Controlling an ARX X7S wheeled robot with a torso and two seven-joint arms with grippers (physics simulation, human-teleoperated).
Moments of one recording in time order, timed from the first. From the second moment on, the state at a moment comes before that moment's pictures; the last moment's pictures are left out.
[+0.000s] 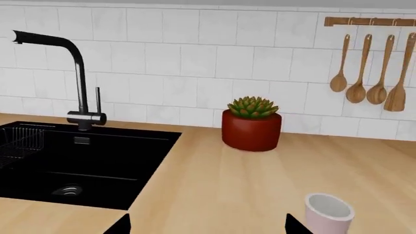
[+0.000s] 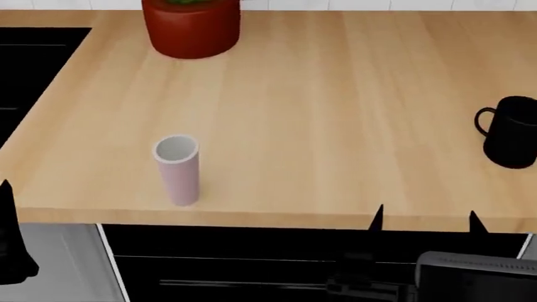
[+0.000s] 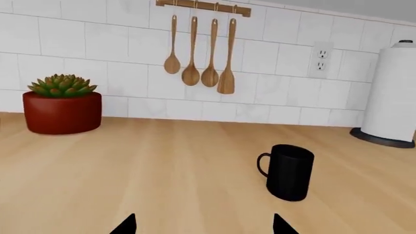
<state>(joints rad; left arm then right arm) -0.26 -0.21 -0.27 0.96 -0.46 -1.13 -0.23 0.14 0.25 -0.02 -0.66 0.19 0.68 0.28</state>
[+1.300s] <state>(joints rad) -0.26 -0.26 -0.36 0.98 -0.57 -1.16 -0.29 0.14 0.29 -0.08 -0.66 0.17 0.64 0.30</state>
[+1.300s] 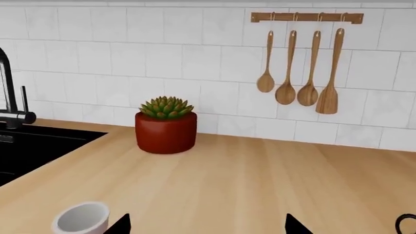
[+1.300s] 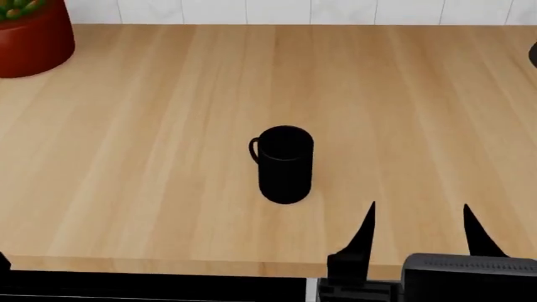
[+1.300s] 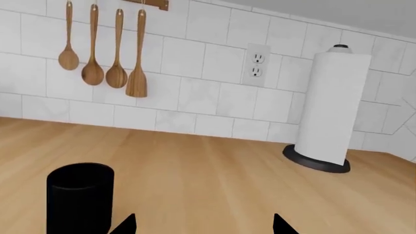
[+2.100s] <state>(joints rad) -0.27 -0.30 -0.39 0.99 -0.65 -1.18 -0.35 0.14 0.29 -0.07 -0.66 0.20 0.64 0.33</state>
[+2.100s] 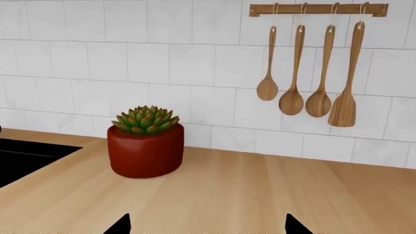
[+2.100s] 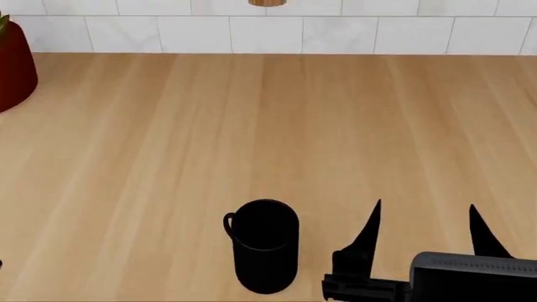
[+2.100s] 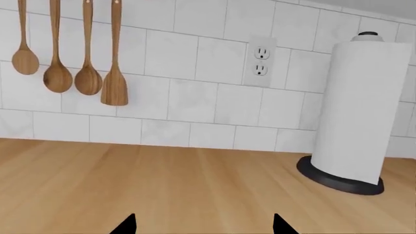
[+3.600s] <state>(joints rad) 0.43 -0.69 -0.37 0.74 -0.82 -0.41 -0.88 0.13 0.31 -0.10 -0.61 0.22 0.59 0.34</state>
